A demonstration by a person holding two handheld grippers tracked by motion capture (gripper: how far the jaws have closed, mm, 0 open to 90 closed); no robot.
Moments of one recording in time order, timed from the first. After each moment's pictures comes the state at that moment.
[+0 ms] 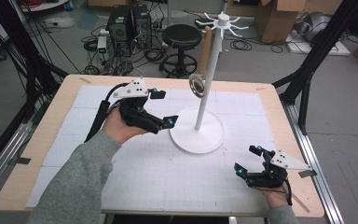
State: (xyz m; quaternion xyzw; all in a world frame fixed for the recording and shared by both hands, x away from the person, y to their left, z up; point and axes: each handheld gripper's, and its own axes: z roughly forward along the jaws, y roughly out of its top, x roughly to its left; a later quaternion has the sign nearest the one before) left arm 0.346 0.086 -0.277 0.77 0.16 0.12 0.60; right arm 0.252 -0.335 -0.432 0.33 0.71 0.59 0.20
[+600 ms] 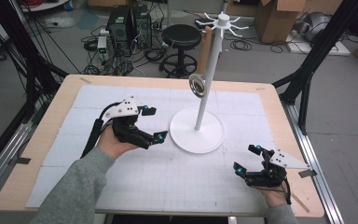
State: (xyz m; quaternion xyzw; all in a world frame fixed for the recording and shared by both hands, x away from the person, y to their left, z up) left arm 0.332 0.112 -0.331 0.77 0.19 0.10 0.60; right arm 0.254 -0.333 -0.431 0.33 0.71 0.60 0.20
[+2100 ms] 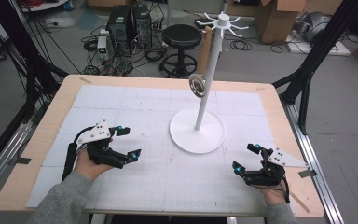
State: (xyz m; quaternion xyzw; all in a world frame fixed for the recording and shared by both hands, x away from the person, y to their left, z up) left arm 0.301 0.183 -0.390 0.77 0.24 0.13 0.58; right arm 0.257 -0.331 -0.431 0.32 0.71 0.60 0.20
